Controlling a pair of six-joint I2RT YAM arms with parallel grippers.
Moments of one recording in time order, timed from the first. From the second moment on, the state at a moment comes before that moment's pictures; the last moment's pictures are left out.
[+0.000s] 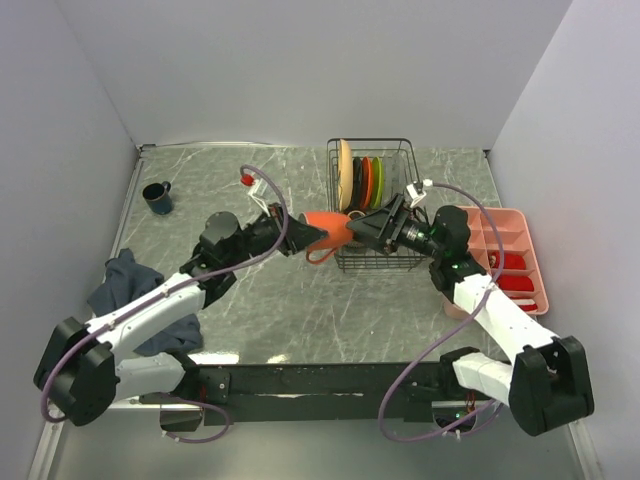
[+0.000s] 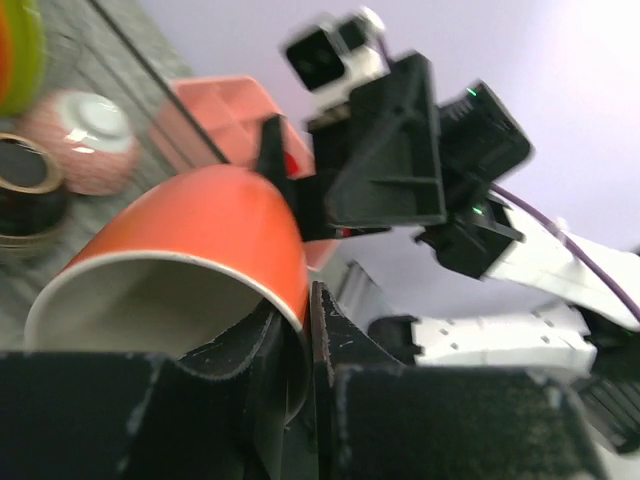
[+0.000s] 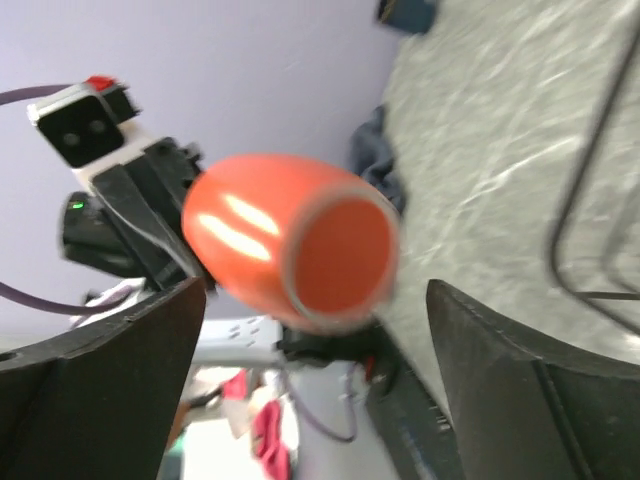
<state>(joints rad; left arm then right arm) -0.64 1.18 0.72 0.57 0.48 -0.88 0.28 1.11 0.62 0.42 -0.75 1.17</state>
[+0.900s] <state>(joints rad) -0.20 1.42 1.41 -0.45 0.07 -0.38 0.26 0.91 0.85 -0.42 -0.38 0.49</state>
